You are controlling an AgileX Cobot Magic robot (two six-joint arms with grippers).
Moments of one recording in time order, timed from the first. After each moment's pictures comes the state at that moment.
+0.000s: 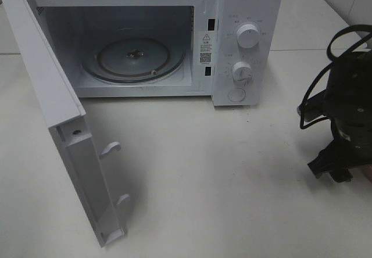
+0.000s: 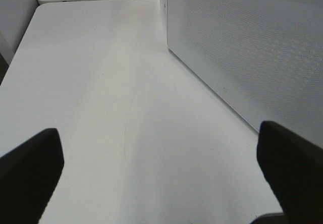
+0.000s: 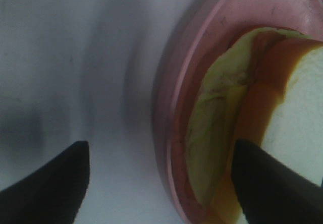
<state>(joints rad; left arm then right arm) 0.03 0.00 -0.50 -0.09 1.04 0.11 0.39 1.78 -0.74 -0.83 0.77 0.81</state>
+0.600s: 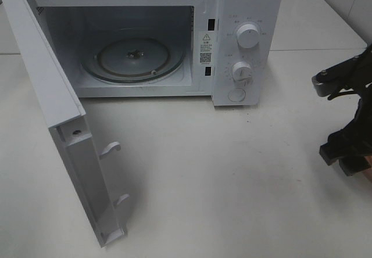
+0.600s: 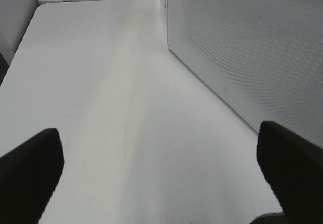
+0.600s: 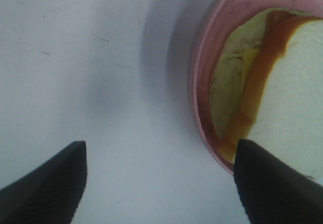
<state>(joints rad) 0.03 0.00 -0.50 -0.09 1.04 0.11 0.39 1.44 -0.74 -0.46 0.85 0.41</state>
